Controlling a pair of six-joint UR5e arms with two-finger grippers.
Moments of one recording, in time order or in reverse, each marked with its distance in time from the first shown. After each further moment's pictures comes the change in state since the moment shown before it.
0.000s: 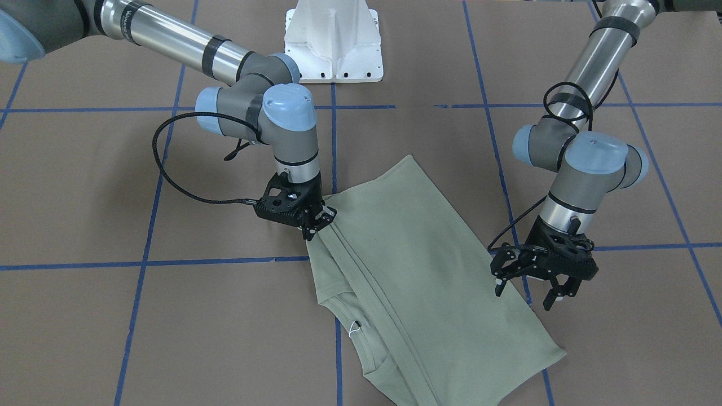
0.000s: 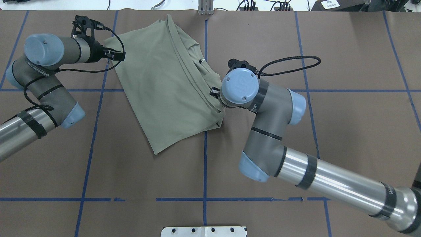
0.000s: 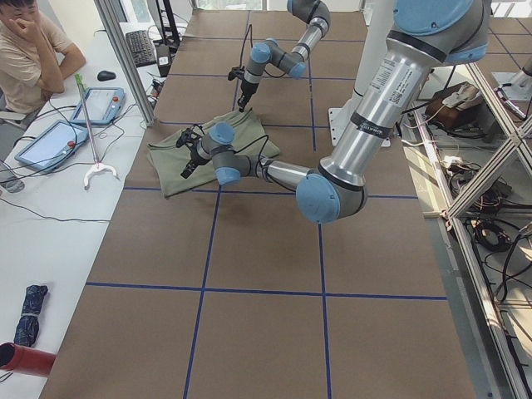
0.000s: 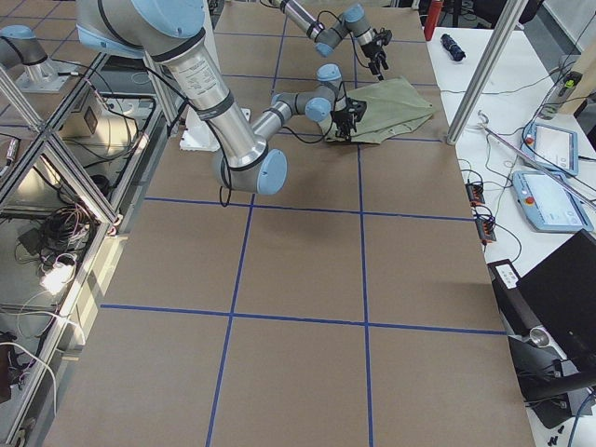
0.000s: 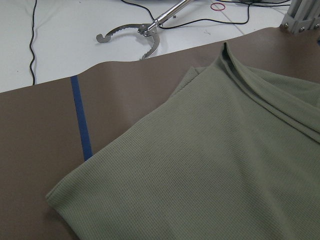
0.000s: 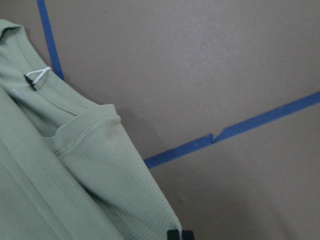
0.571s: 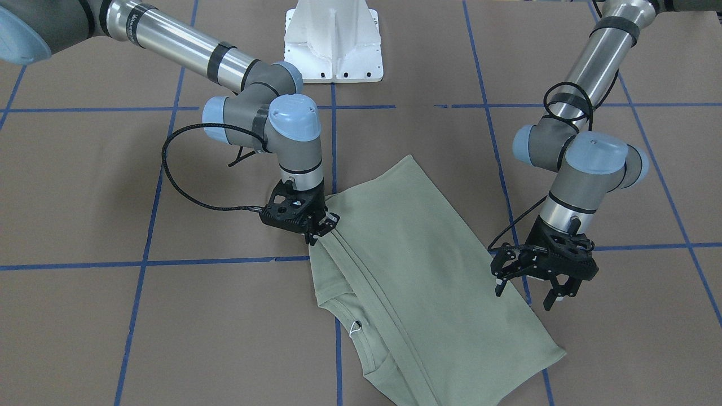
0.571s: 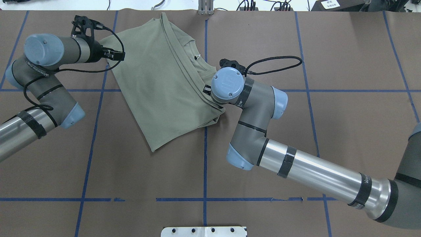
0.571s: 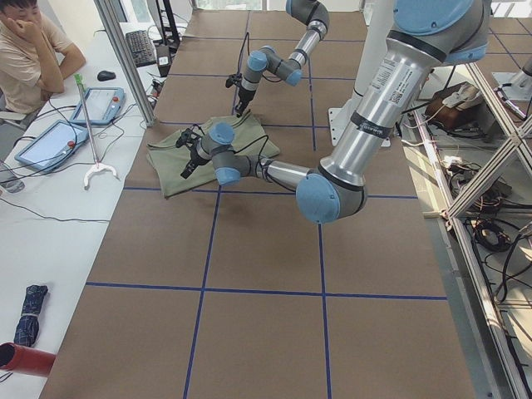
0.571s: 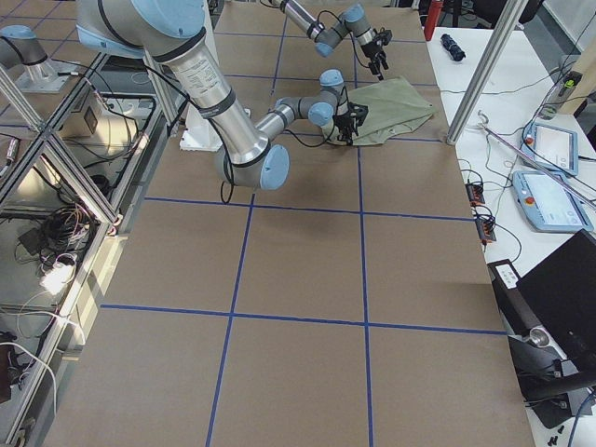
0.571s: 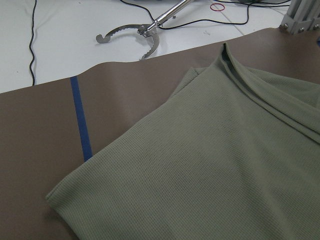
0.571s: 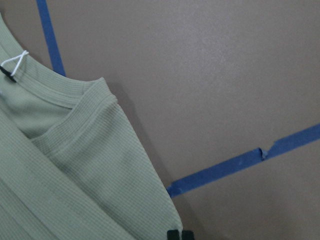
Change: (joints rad) left arm -0.002 0.000 0.003 0.001 0.000 0.002; right arm 0.027 0.145 -0.316 0.166 0.017 -0.003
